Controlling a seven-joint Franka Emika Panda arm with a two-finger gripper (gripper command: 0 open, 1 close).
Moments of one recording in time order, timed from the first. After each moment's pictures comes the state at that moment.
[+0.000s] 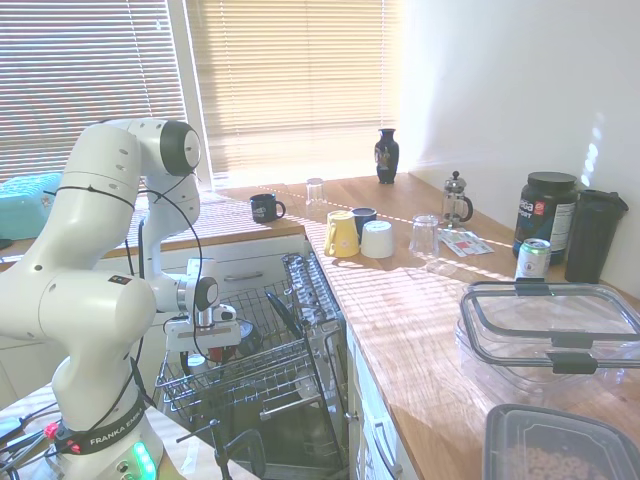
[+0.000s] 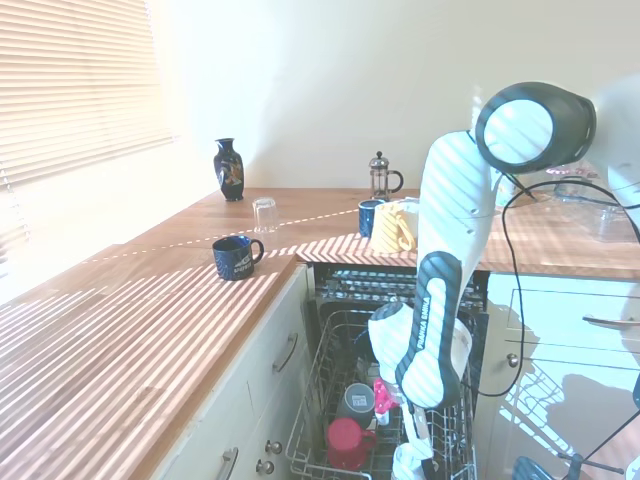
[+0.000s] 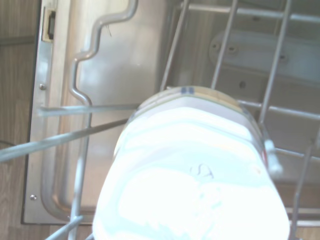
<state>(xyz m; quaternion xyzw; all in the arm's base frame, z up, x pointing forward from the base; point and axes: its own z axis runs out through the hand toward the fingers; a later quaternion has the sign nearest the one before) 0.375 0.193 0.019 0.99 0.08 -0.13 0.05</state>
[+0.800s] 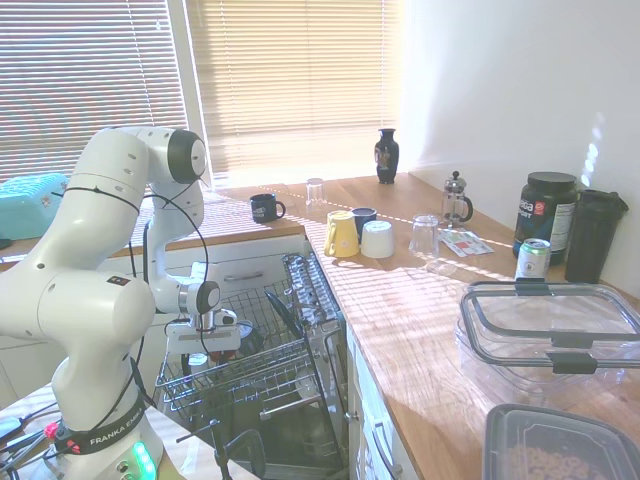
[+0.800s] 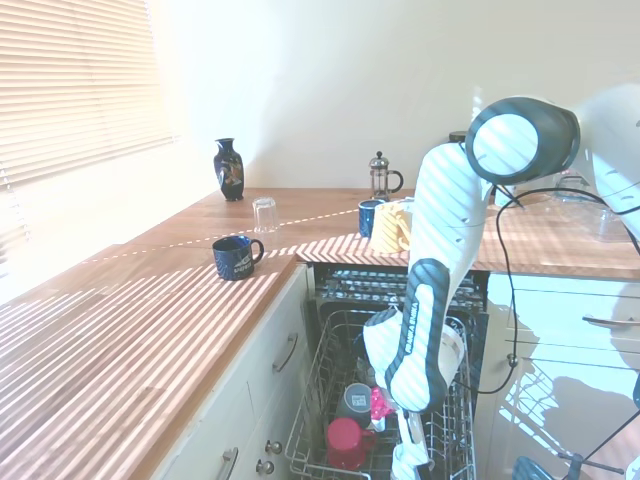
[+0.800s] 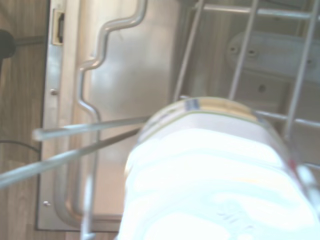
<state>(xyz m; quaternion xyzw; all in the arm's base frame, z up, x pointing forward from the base) 0.378 0.200 0.006 0.98 0.08 -0.15 0.03</state>
